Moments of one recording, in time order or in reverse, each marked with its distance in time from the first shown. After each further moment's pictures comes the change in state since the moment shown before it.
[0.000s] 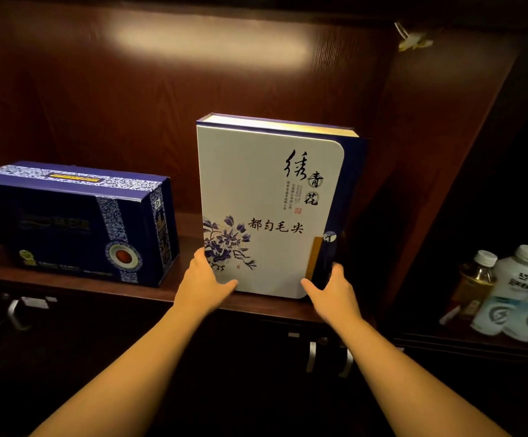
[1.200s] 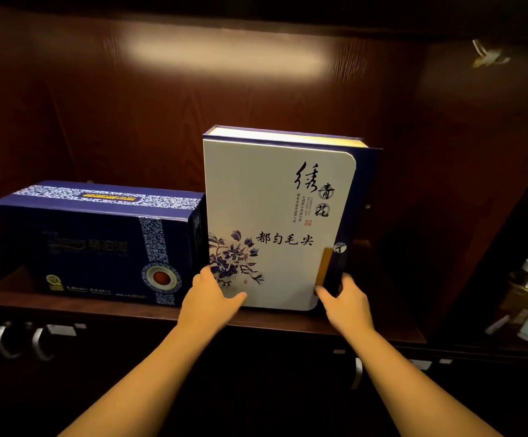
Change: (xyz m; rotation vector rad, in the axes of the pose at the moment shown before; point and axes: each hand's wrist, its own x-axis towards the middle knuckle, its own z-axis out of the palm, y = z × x) left_hand 0.019 -0.046 -0.068 0.092 -0.058 -0.027; right_hand 0.004 -0.037 0.072 0.085 0.125 -0.044
